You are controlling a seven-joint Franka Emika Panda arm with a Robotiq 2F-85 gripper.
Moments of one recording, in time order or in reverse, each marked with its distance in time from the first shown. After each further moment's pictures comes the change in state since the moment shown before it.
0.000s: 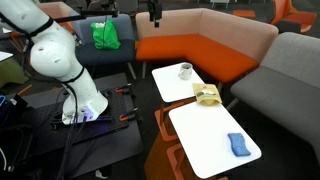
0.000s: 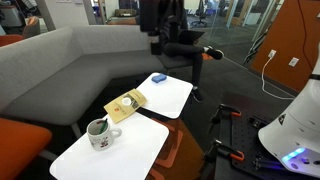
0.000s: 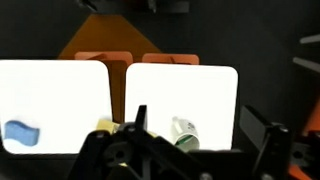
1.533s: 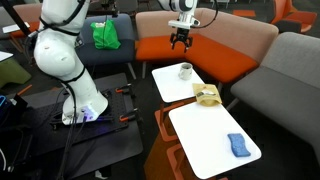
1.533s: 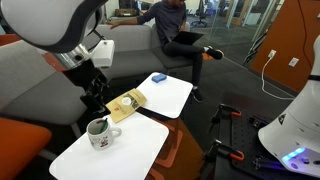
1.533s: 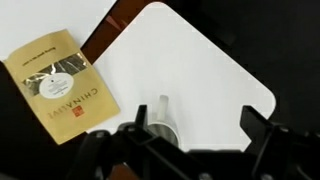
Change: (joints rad) arm 0.142 0.933 -0.044 0.716 -0.315 -0.048 -0.433
